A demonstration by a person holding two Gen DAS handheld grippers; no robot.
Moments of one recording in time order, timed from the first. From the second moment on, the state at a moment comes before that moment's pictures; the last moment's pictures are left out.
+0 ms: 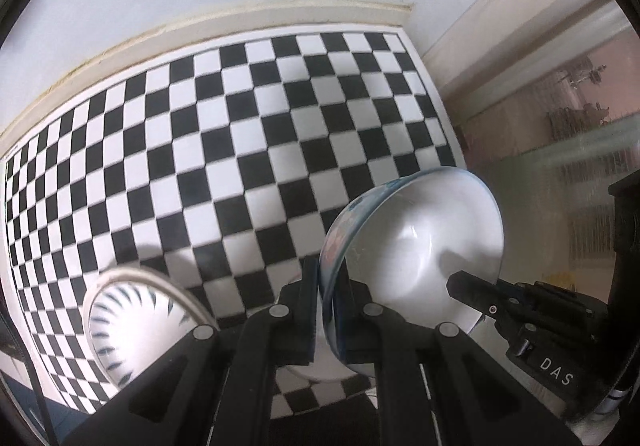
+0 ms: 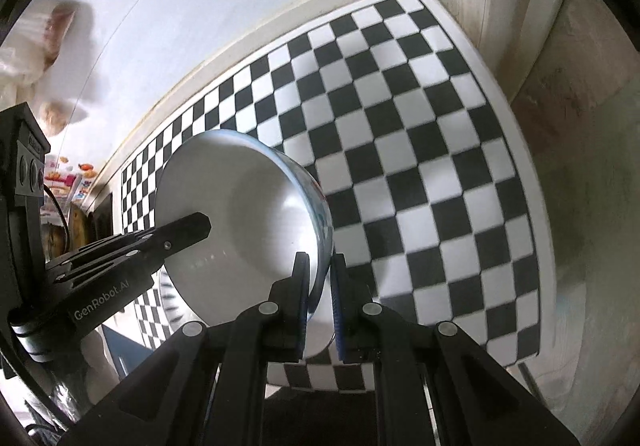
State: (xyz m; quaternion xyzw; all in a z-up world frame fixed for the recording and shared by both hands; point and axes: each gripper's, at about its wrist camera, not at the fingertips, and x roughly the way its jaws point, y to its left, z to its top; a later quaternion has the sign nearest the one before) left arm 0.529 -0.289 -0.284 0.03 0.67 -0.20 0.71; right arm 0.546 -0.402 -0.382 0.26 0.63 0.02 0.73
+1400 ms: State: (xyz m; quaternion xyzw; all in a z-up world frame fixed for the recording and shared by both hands) left arm 0.485 -0.261 -0.358 0.05 0.72 -0.16 0.68; right arm 0.514 -0.335 -0.448 0.22 0.68 -0.02 0.70
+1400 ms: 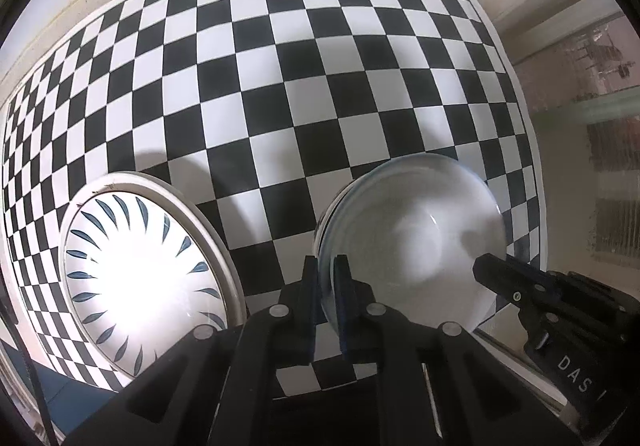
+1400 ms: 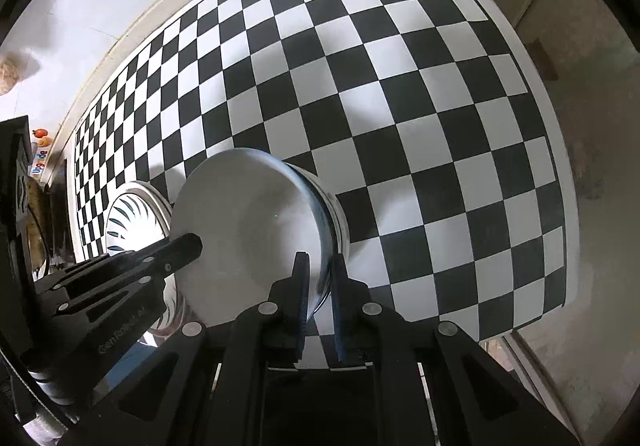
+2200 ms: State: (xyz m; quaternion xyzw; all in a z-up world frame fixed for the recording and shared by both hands) left arm 0.422 -0.227 -0.233 0.06 0.63 -0.20 0.75; right arm 0.439 -0.298 -0.323 0.14 0.60 -0.03 0.79
